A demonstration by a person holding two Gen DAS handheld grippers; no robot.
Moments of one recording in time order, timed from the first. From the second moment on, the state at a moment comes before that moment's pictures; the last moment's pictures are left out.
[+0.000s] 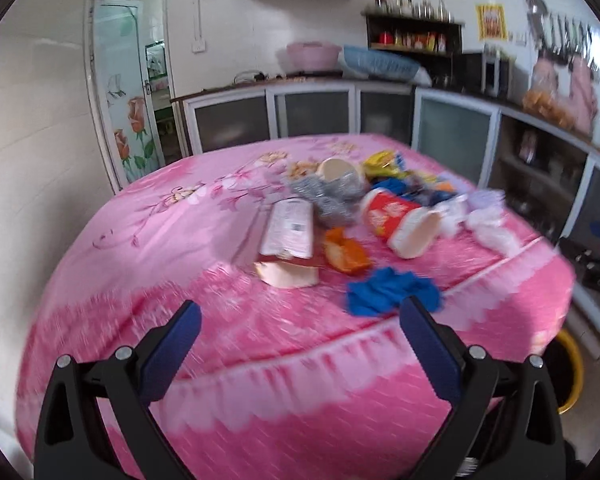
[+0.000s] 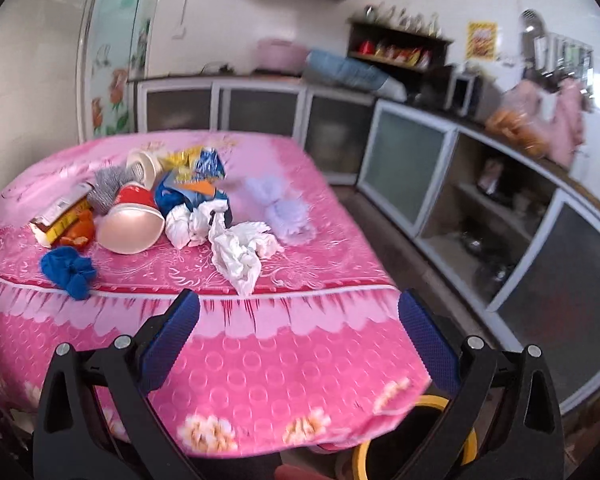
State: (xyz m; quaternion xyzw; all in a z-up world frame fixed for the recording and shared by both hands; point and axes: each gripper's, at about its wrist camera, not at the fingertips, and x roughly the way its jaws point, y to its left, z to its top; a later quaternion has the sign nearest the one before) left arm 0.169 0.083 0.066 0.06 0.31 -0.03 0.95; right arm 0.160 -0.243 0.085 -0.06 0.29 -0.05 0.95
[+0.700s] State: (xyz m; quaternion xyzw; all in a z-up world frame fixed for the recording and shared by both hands) left arm 0.297 0.116 0.021 0.06 0.46 -0.04 0.89; right arm 0.278 -0.213 0.050 -0.11 0.39 0.01 0.91
